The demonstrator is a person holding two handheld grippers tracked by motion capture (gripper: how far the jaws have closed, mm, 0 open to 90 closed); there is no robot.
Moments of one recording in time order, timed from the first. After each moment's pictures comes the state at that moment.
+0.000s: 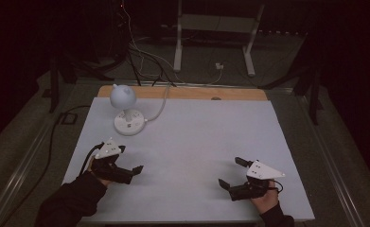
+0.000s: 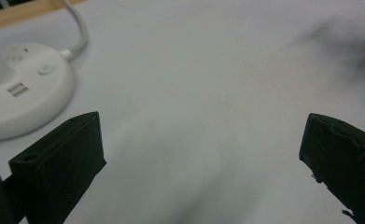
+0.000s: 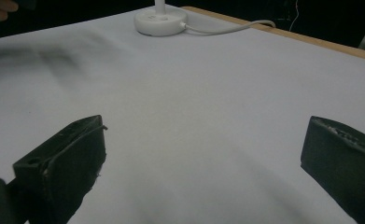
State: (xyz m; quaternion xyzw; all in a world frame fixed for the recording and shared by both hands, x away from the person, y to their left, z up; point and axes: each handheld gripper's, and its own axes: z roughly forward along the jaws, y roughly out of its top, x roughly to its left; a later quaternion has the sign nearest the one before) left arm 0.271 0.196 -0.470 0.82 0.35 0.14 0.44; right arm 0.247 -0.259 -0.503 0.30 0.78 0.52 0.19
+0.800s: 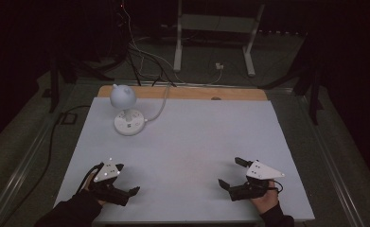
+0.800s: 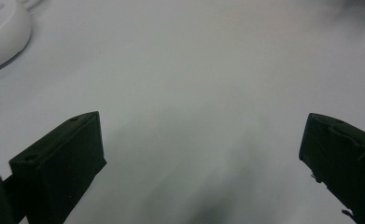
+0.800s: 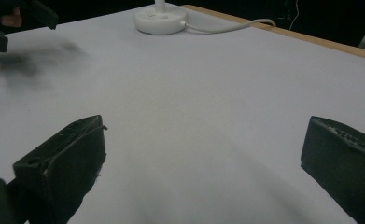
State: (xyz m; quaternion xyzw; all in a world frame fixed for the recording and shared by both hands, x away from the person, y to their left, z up) left arm 0.234 0.204 -0.506 0.85 0.32 0.13 0.40; right arm 0.247 -0.259 -0.503 0.29 0.78 0.52 0.19
